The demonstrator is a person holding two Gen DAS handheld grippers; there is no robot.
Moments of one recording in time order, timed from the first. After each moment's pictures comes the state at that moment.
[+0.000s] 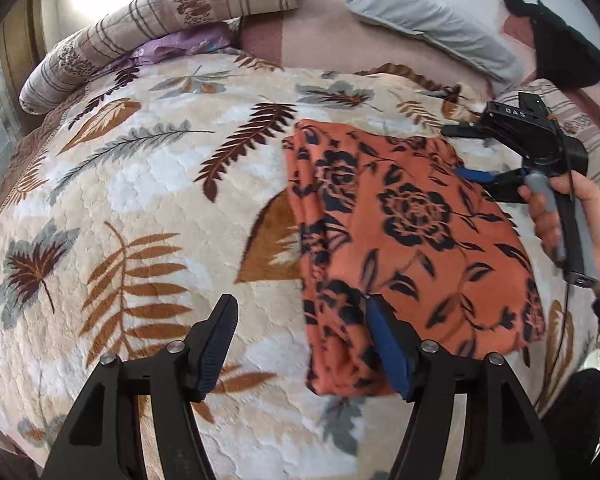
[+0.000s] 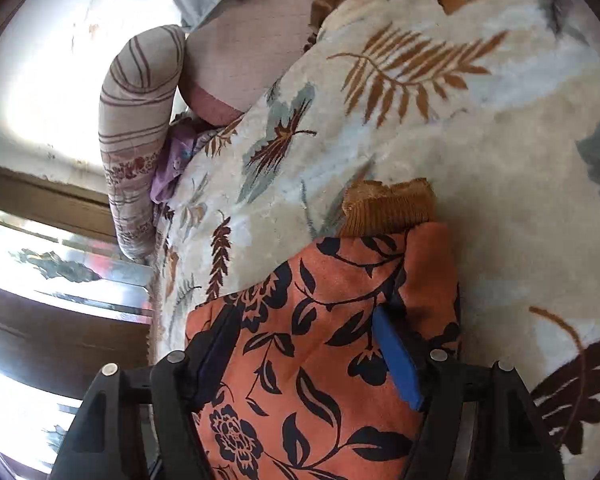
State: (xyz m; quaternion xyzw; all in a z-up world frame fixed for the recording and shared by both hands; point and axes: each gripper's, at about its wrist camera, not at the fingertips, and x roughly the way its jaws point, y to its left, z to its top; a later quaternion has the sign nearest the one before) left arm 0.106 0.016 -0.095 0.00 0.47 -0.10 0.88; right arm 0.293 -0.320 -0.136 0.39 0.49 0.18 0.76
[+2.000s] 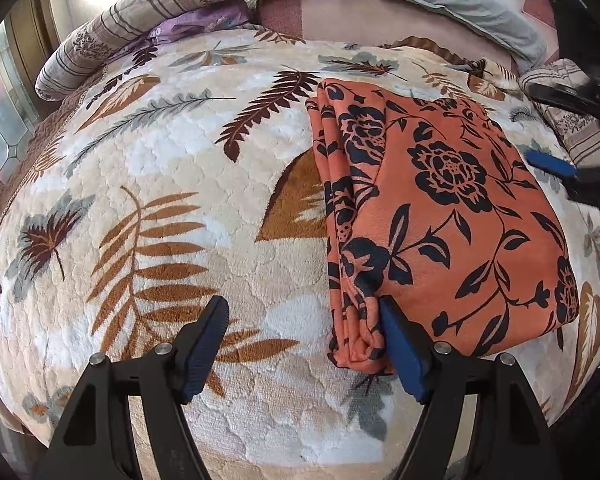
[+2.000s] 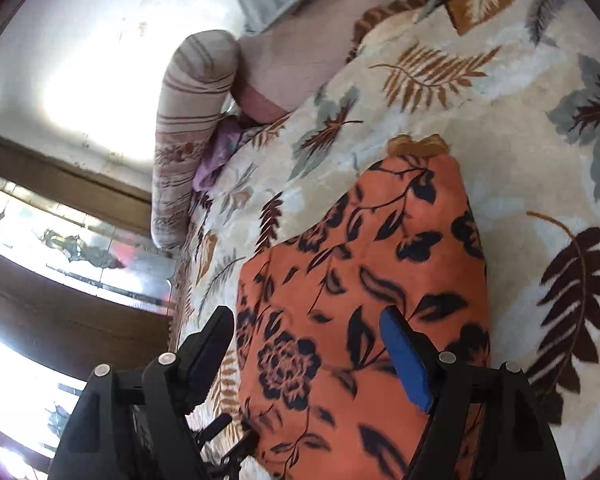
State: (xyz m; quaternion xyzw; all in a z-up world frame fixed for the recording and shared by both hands) left arm 0.104 0.017 -0.118 0.02 0.50 -0.05 0.86; right arm 0.204 -0.286 -0.096 0.37 0.46 0.21 0.78
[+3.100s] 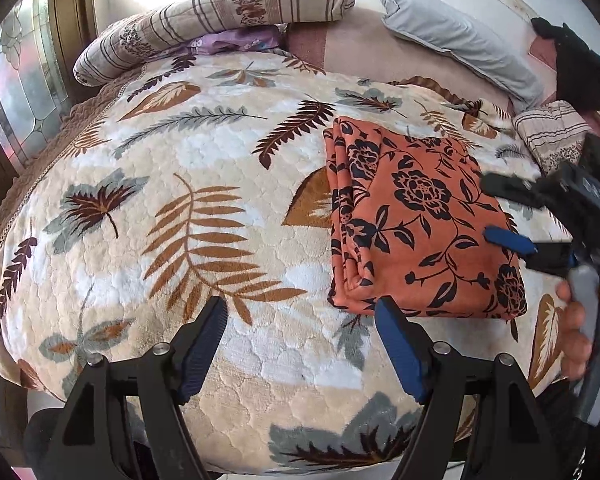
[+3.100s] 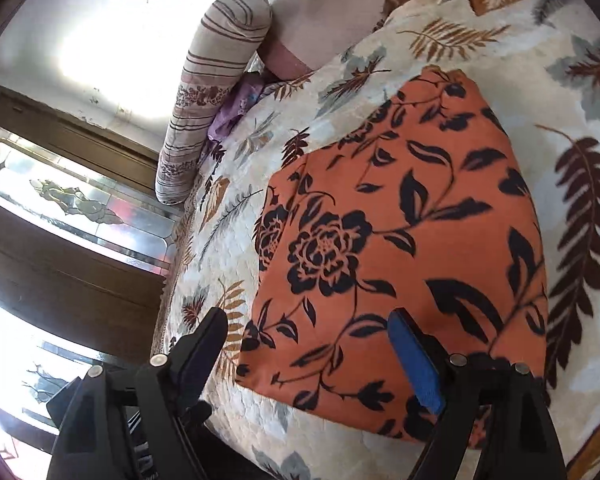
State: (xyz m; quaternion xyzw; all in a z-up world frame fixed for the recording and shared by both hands) left arm 0.044 0.041 -0.067 -0.03 0.48 -0.03 0.88; right arm 0.143 -0.225 -0.096 0.33 0.48 0.22 0.79
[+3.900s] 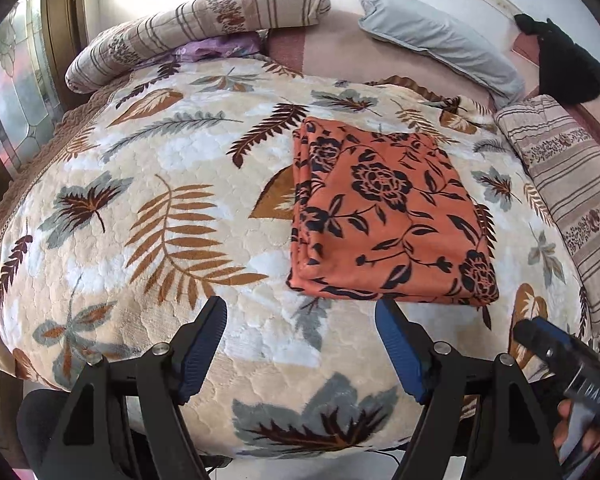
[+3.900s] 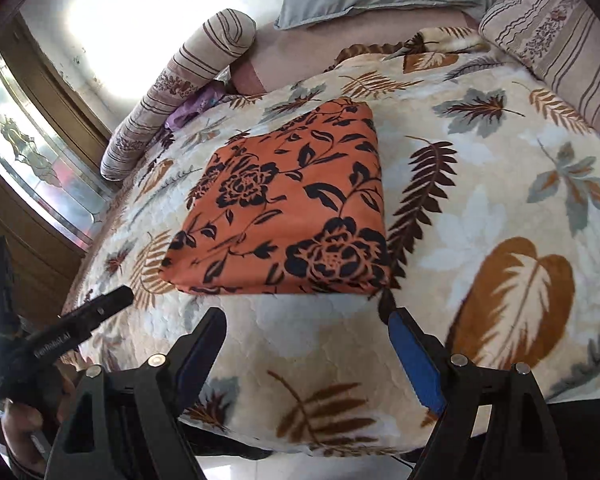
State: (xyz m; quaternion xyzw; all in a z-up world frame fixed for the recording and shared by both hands) left arm 0.018 0.008 -0.051 -0.02 0.47 -0.05 0.88; right arm -0.017 -0.256 -0.078 0.18 0.45 0.08 0.87
